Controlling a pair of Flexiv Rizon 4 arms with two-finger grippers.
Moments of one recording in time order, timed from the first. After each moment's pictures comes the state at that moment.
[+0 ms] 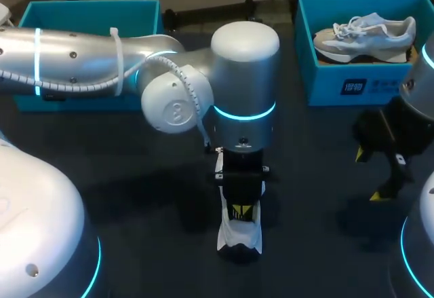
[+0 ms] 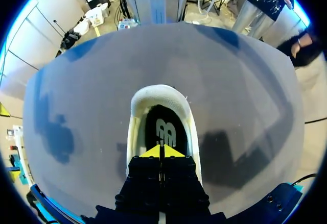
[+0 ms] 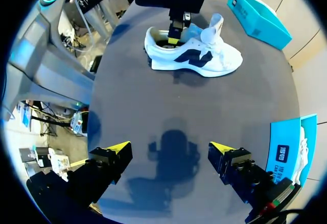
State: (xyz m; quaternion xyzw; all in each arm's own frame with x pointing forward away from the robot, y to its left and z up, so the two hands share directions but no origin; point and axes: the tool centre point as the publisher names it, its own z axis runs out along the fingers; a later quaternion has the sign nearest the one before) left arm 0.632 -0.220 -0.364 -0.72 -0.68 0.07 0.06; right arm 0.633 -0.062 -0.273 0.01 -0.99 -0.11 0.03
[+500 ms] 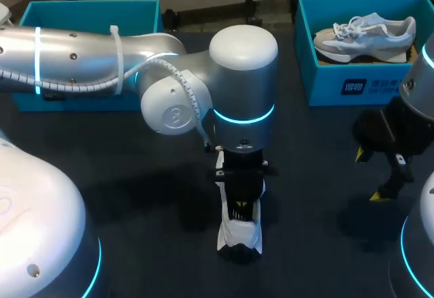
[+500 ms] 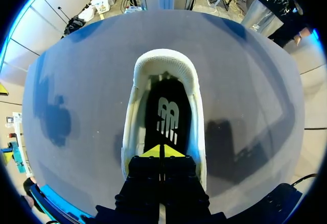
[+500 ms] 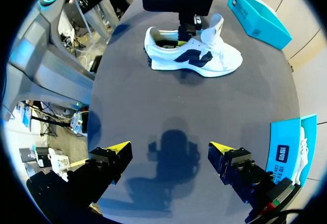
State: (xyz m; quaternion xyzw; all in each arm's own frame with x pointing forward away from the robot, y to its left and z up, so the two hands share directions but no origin) left arm 0.656 -0.221 -0.371 -0.70 -0.71 0.04 0.03; right arm 0.633 -0.062 -0.273 0.01 -0.99 -0.11 0.03
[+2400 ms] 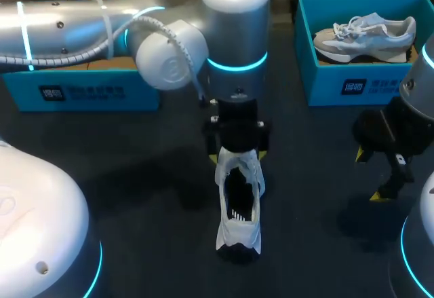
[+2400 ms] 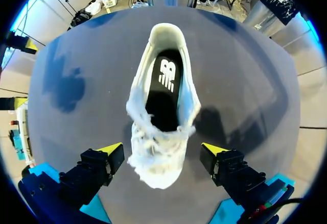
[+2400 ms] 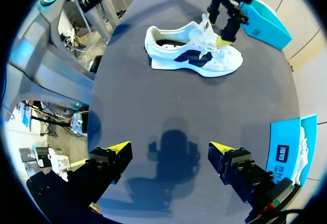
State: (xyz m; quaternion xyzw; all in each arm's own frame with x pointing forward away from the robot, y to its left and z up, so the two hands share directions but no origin) left arm 0.737 -0.213 -0.318 -0.69 -0.72 0.04 0.01; right arm 0.633 -0.062 -0.273 0.01 -0.99 -0.10 0.03
